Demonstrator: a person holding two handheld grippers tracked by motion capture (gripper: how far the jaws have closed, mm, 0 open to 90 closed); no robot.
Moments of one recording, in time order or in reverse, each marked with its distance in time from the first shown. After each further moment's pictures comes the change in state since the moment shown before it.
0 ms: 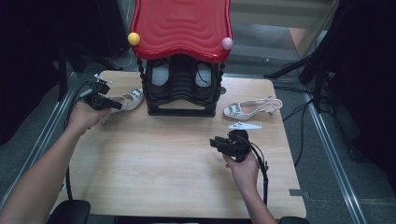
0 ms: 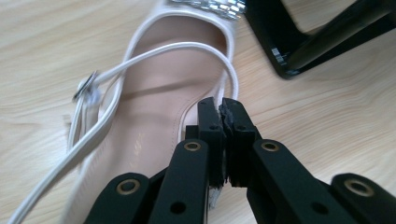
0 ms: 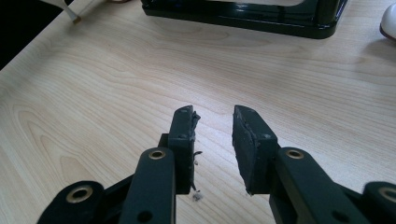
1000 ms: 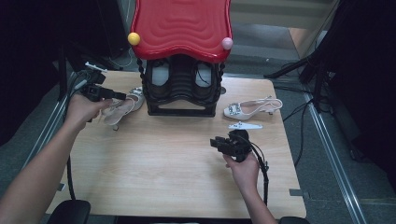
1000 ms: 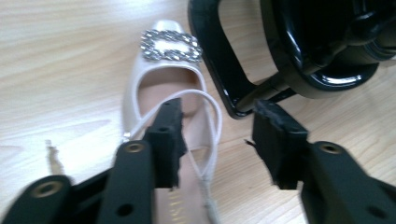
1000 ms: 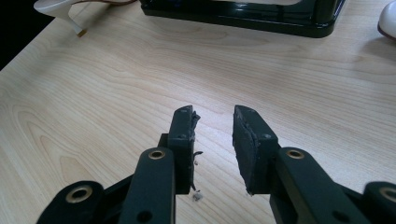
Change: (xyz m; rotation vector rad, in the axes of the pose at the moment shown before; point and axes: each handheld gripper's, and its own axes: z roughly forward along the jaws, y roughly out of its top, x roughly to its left) left arm -0.005 0.017 -0.036 -0.108 -0.066 -0.069; right arm -0.001 0.000 0.000 0.003 0.000 0.005
